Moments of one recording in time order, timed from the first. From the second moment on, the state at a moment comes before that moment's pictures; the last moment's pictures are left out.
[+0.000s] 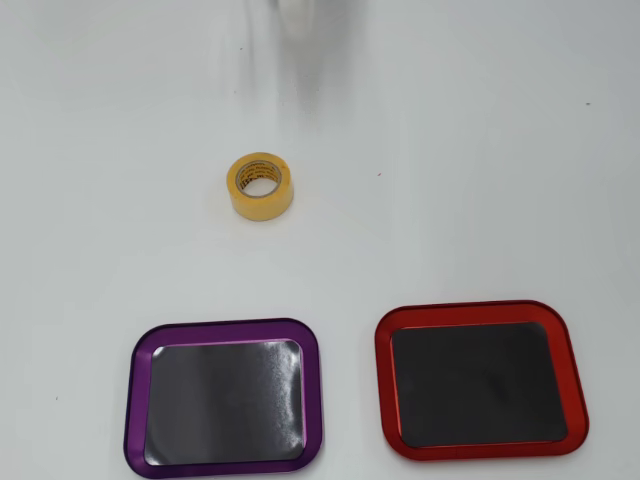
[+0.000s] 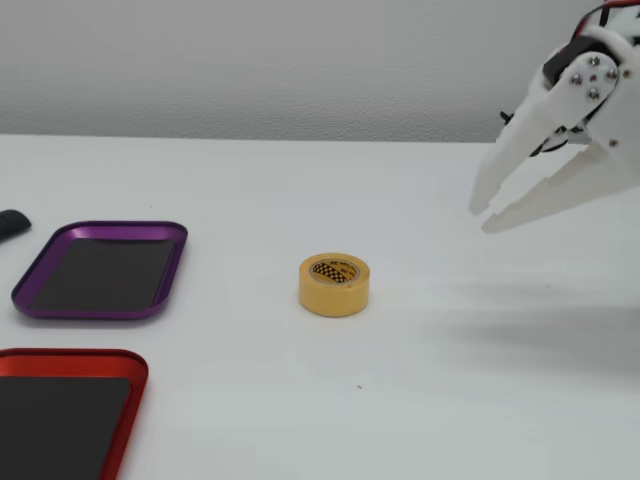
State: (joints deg) arm 7.6 170.9 149.8 68.2 0.4
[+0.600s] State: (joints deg) arm 7.5 115.3 125.9 56.6 -12.2
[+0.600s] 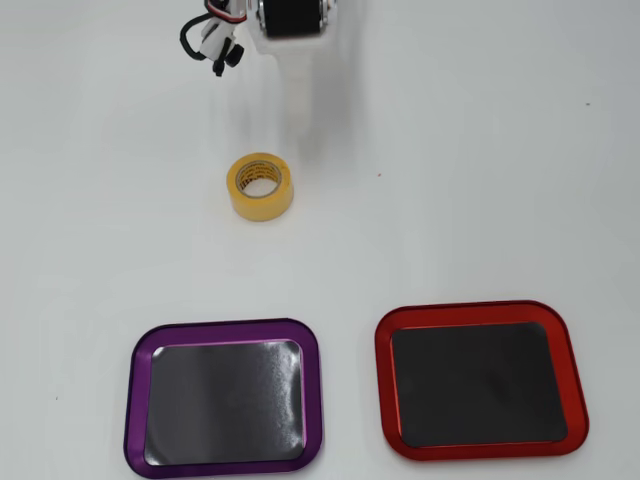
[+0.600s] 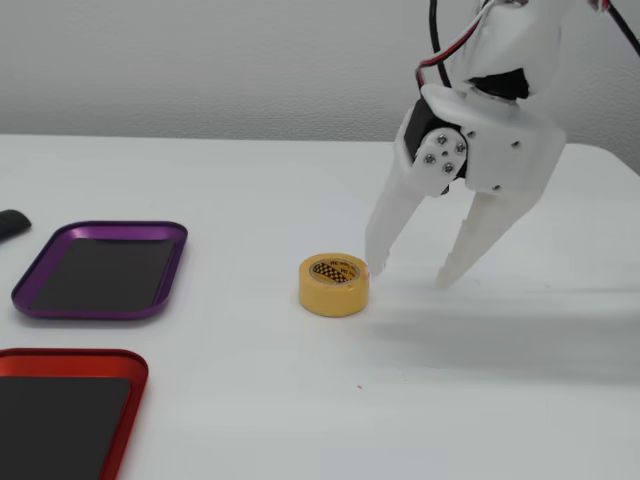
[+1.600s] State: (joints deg) arm 15.9 108.5 124.4 48.4 -12.8
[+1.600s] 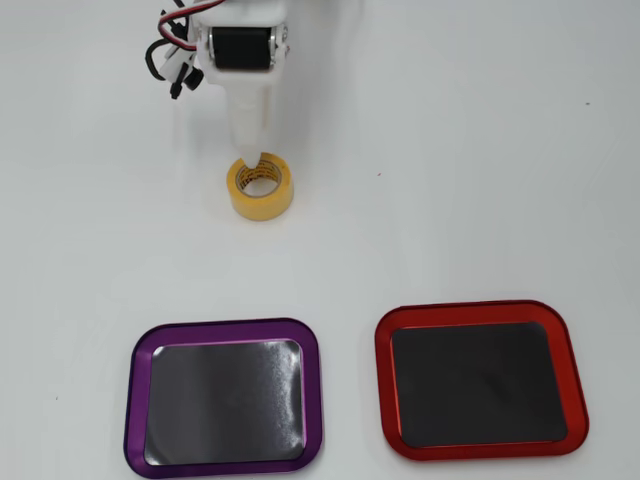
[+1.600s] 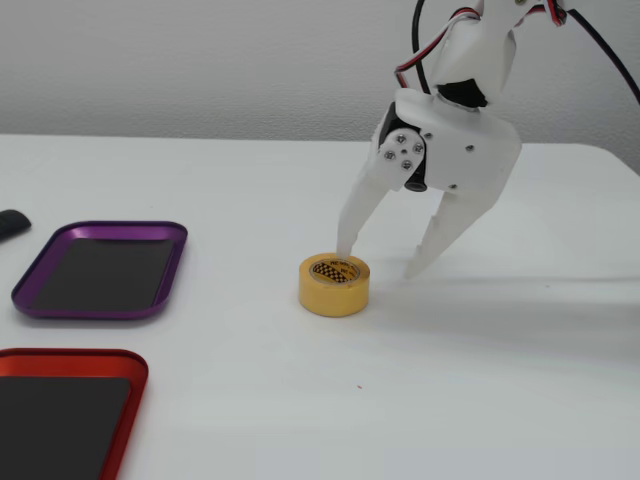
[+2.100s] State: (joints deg) arm 16.0 88.7 115.8 47.8 -12.8
